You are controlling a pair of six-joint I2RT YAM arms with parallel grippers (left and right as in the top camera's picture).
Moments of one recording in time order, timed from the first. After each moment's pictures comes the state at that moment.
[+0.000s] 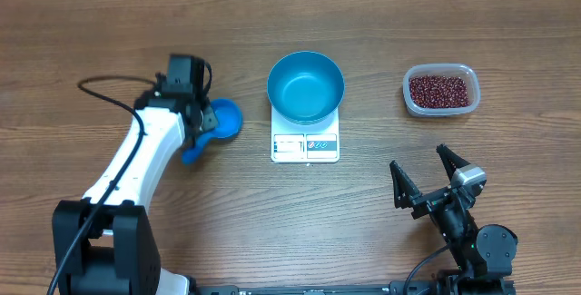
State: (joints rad) left arm -0.11 1.66 1.16 -0.75 -0.19 -0.50; right arm 0.00 0.01 0.02 0.00 -0.37 0.15
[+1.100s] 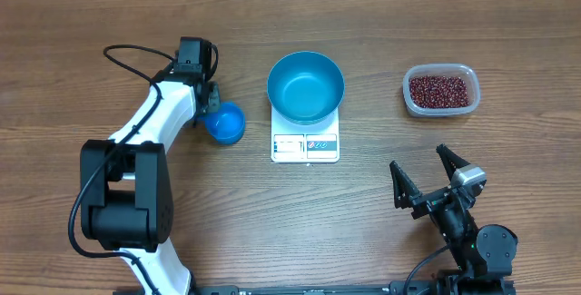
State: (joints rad) left arm -0.10 1.93 1.29 -0.59 -0.25 -0.25; right arm 0.00 0.01 0.02 0.00 -0.37 0.15
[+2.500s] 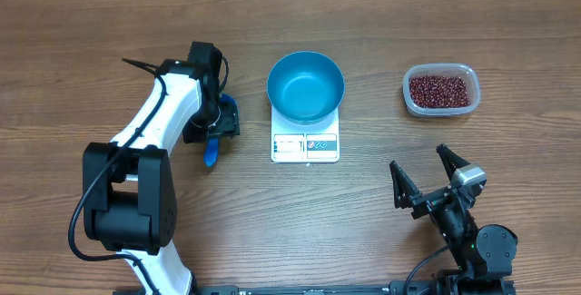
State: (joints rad) left arm -0.14 1.92 1.36 -1.00 0.01 -0.31; right arm 0.00 0.01 0.02 0.00 -0.37 0.15
